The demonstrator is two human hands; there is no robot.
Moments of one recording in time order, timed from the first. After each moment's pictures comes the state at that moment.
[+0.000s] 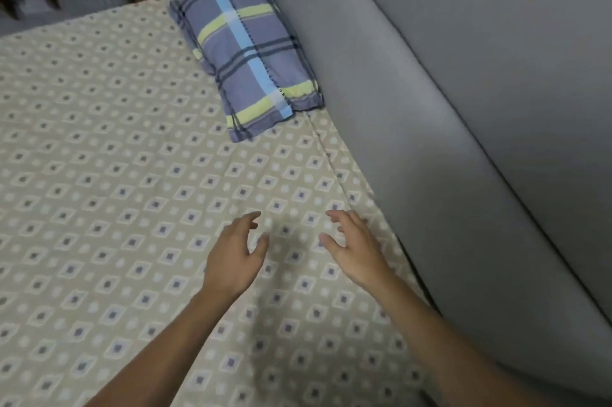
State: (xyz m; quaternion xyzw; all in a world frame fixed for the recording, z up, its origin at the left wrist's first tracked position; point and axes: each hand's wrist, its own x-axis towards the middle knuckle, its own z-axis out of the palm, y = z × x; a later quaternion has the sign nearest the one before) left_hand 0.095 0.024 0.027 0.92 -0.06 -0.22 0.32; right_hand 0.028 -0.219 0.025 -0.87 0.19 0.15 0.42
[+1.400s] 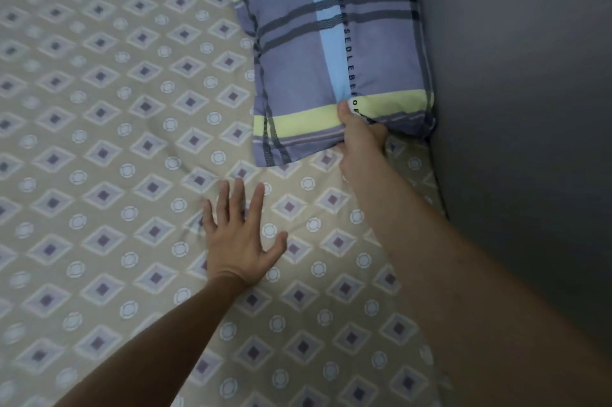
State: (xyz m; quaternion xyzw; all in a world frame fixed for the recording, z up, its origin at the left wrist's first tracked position) left_hand 0.296 0.010 -0.273 1.00 -0.05 -0.03 0.08; right_hand 0.463 -0.194 -0.179 -0.52 0.48 -0.02 0.70
